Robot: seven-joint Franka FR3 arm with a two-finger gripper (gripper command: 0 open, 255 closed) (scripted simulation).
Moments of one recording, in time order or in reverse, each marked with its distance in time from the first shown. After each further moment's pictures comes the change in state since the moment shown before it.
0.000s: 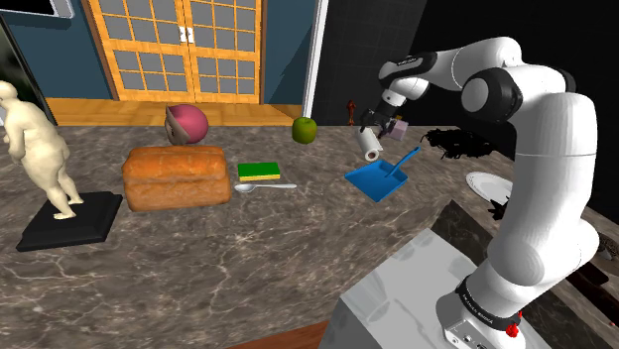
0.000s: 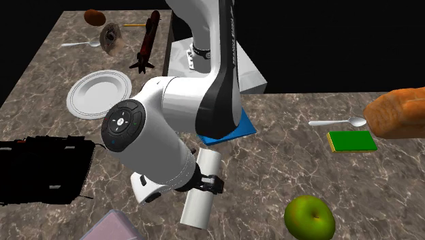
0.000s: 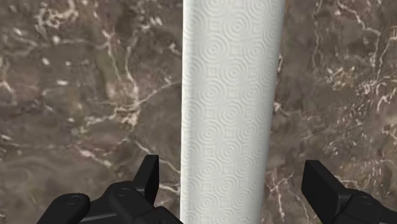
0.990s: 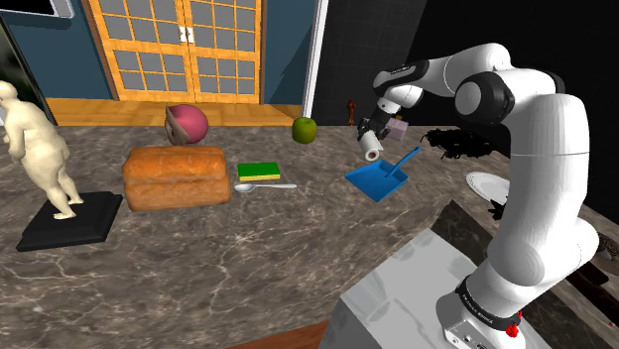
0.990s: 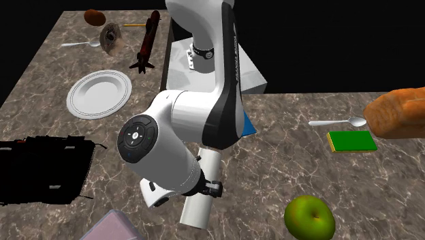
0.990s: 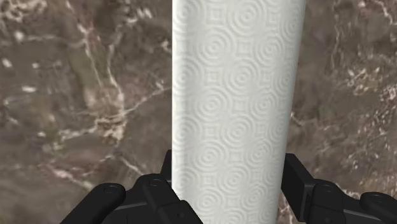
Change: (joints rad) arm 0.005 0.043 0.012 -0.018 0.019 0.061 -0.009
